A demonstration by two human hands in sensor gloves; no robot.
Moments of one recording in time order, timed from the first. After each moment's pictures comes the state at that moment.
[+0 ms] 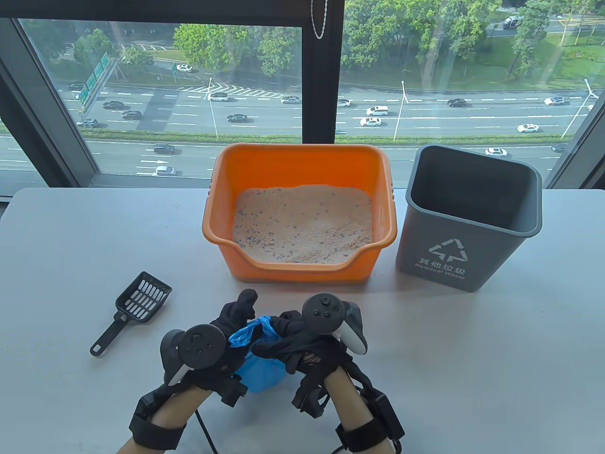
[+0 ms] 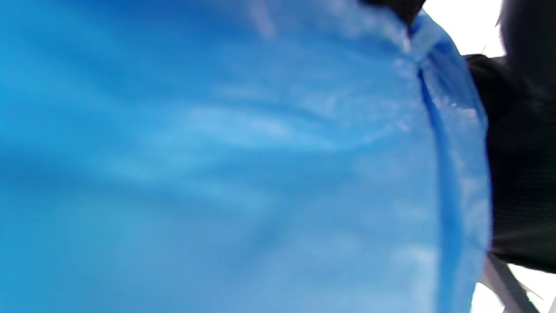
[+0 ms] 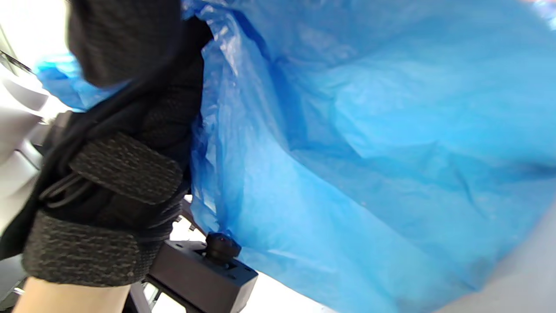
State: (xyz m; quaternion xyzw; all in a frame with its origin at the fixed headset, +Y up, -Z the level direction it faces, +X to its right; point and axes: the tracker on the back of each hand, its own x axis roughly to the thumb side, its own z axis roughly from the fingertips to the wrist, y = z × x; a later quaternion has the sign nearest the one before) left_hand -0.200 -0.699 -0.305 0.10 -0.18 0.31 0.93; right_hand 0.007 -0.710 -0.330 0.21 0.17 0.85 0.44
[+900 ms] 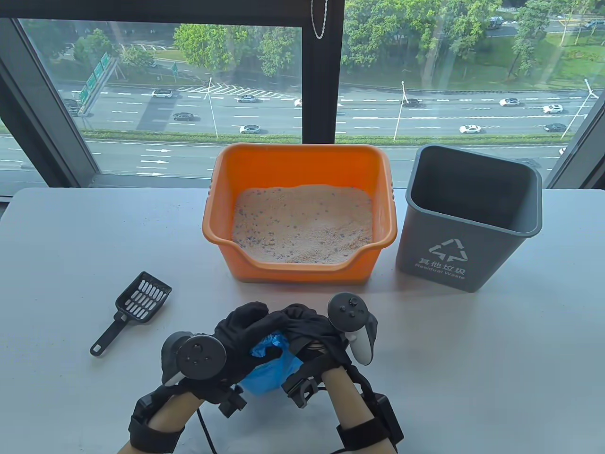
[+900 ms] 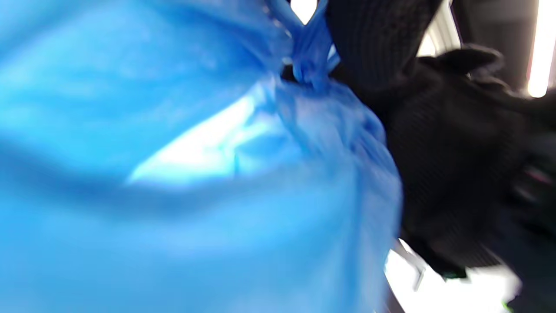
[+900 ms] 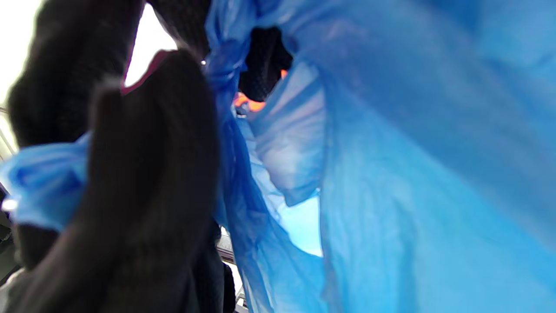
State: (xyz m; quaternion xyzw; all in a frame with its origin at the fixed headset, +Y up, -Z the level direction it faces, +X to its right) left_hand -0.191 -0.686 -0.288 0.16 -0.27 0.32 0.89; right_hand 0.023 -0.717 -0.333 0.10 0.11 0.79 0.59
